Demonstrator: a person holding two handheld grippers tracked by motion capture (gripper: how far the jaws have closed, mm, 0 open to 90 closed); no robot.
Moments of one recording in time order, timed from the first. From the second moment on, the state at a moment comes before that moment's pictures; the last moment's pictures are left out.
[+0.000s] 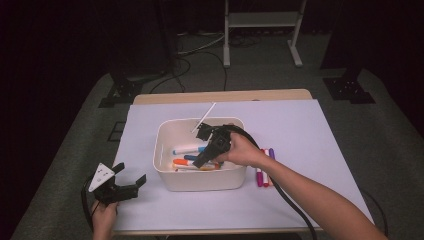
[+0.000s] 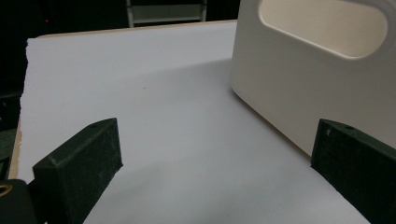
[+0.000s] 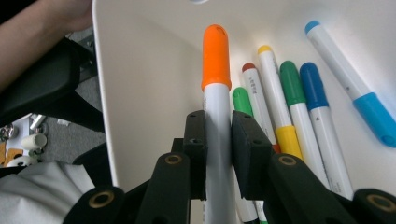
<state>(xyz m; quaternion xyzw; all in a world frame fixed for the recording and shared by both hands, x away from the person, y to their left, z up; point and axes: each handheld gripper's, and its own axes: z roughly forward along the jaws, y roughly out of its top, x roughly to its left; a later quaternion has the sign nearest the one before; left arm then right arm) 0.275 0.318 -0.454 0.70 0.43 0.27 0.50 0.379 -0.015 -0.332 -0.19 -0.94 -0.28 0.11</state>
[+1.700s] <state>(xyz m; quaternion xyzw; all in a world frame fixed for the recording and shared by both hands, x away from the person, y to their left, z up) 0.275 0.317 -0.454 0.70 0.43 0.28 0.50 0.357 -0.170 -0.282 -0.29 -0.88 -0.37 0.01</state>
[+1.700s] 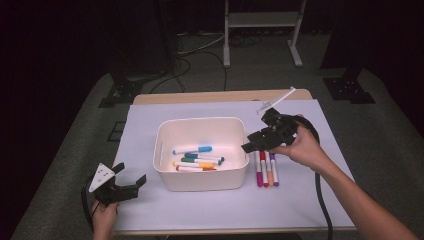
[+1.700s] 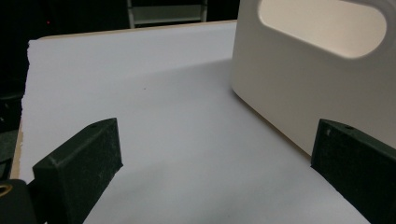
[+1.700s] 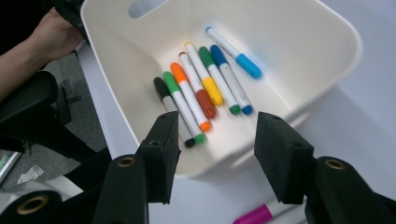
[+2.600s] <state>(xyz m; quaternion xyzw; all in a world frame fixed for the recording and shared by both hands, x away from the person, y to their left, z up) 0.275 0.317 -0.454 0.70 0.42 0.28 0.50 0.363 -0.237 -0.380 -0.40 -0.86 -0.32 -0.01</state>
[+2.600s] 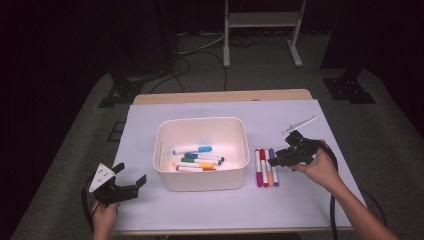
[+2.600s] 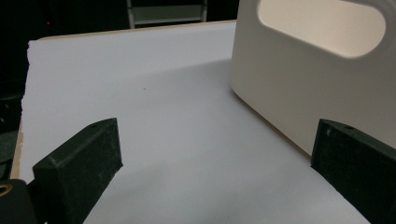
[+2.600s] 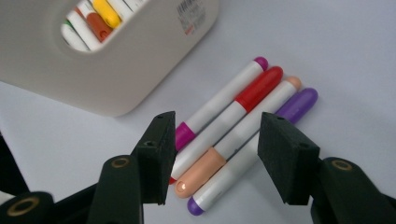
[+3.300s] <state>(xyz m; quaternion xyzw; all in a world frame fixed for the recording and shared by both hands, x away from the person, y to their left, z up) 0.274 0.317 -0.454 0.70 0.42 0.28 0.50 0.374 -0.233 -0.420 -0.44 -0.86 -0.24 -0.06</state>
